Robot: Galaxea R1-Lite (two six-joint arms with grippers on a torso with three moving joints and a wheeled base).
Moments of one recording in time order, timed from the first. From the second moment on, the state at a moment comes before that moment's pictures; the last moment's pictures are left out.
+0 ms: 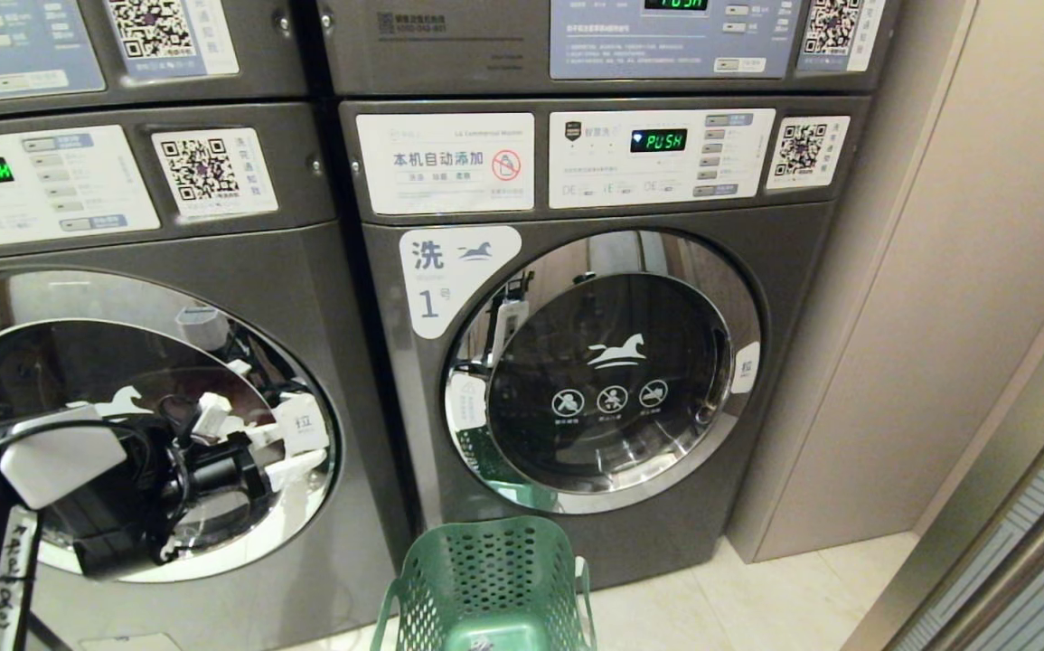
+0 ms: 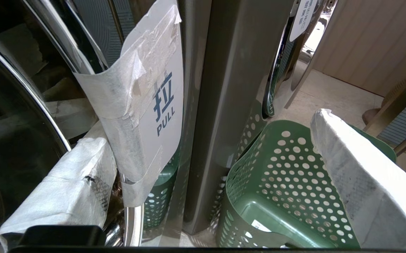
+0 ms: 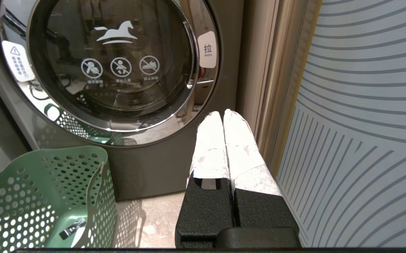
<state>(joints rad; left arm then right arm) 0.20 2.60 -1.02 -1.38 -1.30 0.06 0.01 0.00 0.00 -0.09 -0.01 0.02</state>
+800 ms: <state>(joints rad) 0.31 2.58 -0.91 -1.41 -1.45 0.06 0.01 0.00 0.00 -0.09 -0.01 0.02</state>
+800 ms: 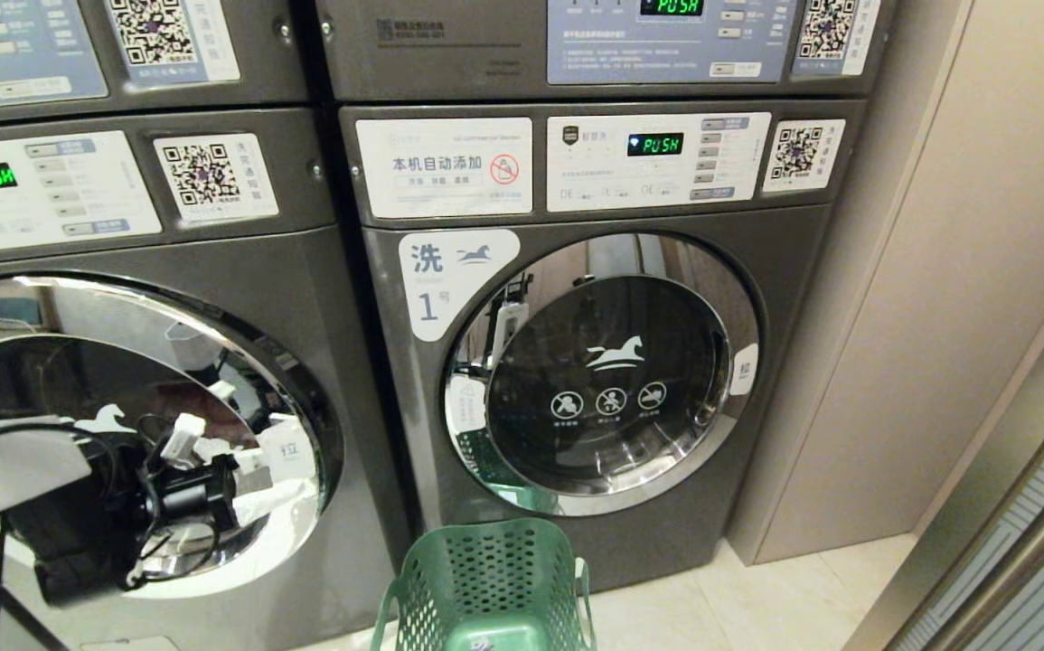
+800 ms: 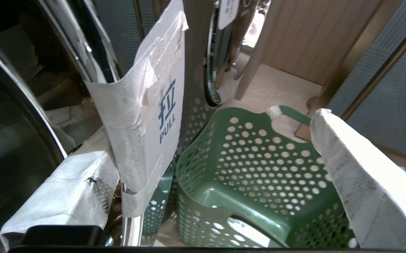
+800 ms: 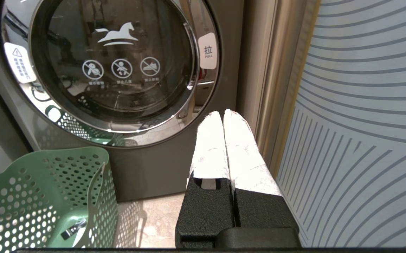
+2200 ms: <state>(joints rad) 0.94 1.74 -0.45 -1.19 -1.33 0.06 0.01 0.00 0.00 -0.09 -0.01 0.02</state>
